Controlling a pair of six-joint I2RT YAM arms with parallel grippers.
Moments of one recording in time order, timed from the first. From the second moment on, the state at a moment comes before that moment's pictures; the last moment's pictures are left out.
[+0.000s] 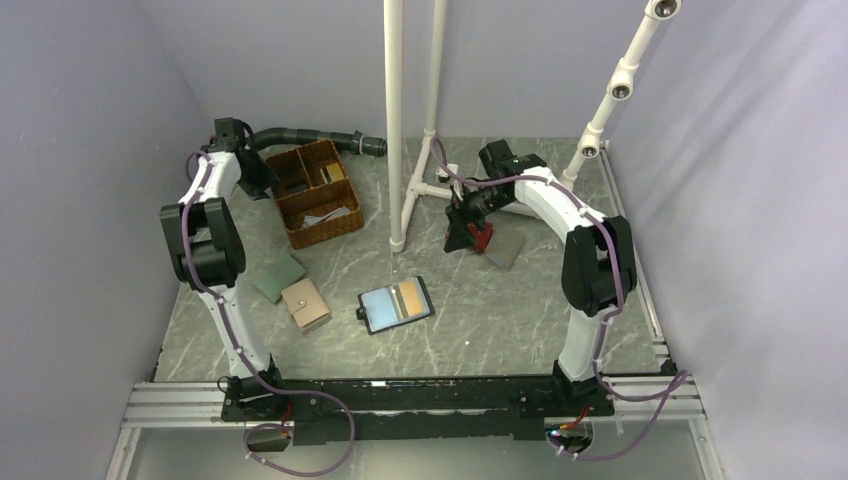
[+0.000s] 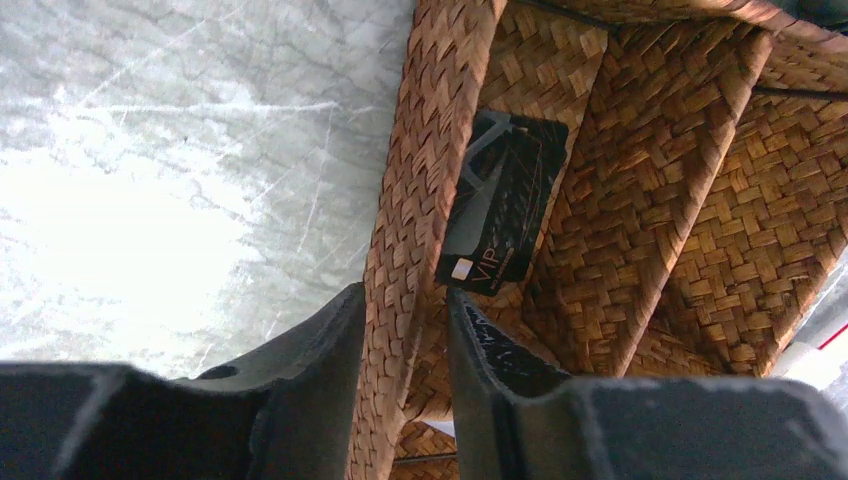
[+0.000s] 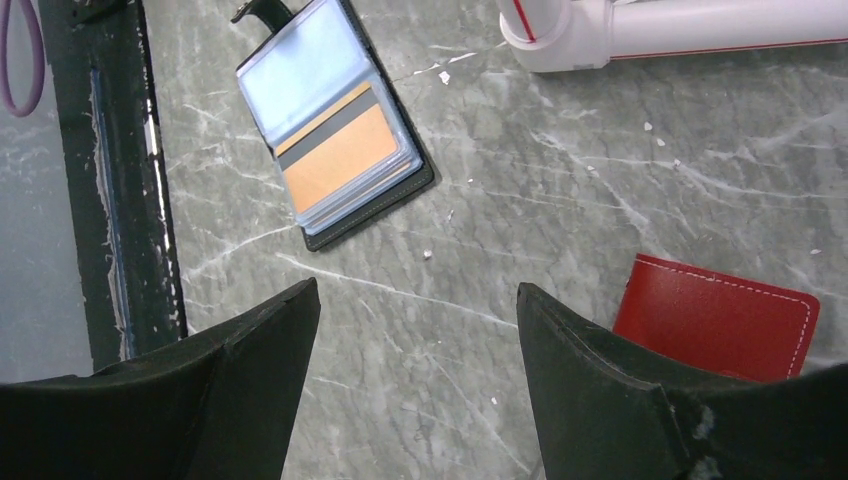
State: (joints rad) left arm 0.19 2.11 1.77 -0.66 0.06 -0.53; right arm 0.34 1.89 1.56 -0.94 -0.89 -0.74
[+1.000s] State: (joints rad) left arm 0.07 1.75 1.18 -0.22 -0.02 -0.55; right arm 0.31 2.07 1.81 -1.16 -0.90 -0.81
